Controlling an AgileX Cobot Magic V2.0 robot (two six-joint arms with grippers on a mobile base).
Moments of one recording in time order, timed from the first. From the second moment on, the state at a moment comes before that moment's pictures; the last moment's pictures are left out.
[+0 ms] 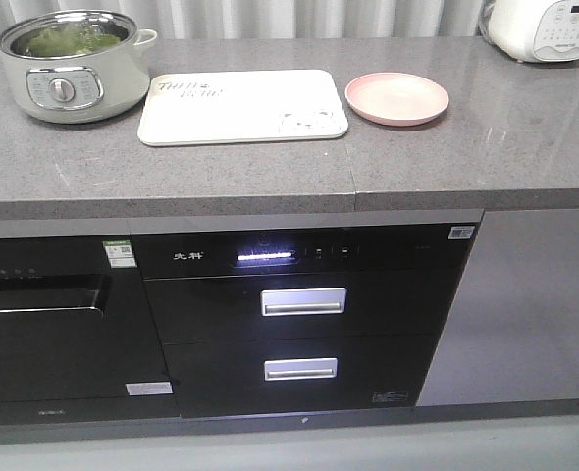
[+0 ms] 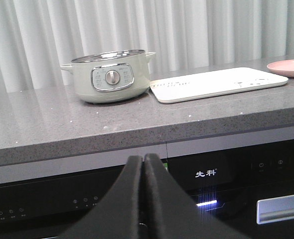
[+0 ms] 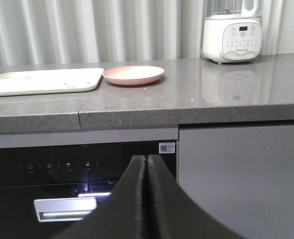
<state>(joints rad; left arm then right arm) -0.01 -0.01 0.02 -0.05 0.07 0.13 0.00 -0.01 0.03 0.01 0.10 0.04</state>
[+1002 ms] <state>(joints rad) -0.01 -0.01 0.02 -0.05 0.07 0.13 0.00 -0.01 0.03 0.01 0.10 0.04</state>
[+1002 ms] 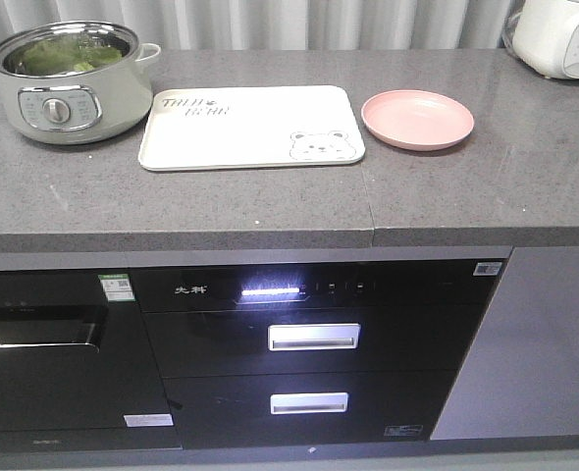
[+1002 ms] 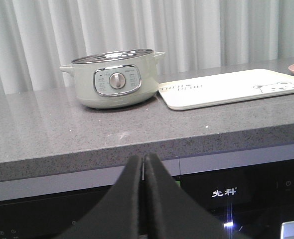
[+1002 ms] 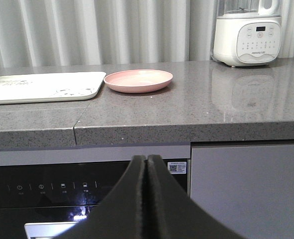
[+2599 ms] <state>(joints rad) -0.01 -0.01 0.02 -0.05 0.07 0.13 0.00 -0.01 0.03 0.01 0.10 0.04</state>
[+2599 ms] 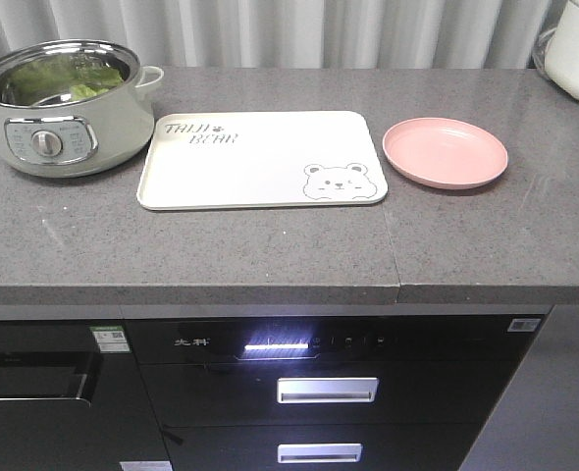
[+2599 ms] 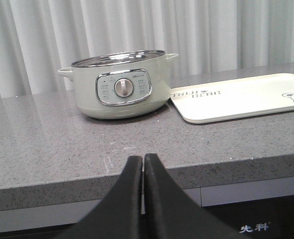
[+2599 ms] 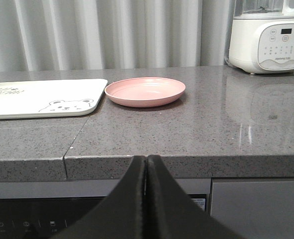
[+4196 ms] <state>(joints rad) -0.01 -0.01 0.02 -0.05 0.07 0.13 0.00 -0.01 0.03 0.01 0.10 0.04</state>
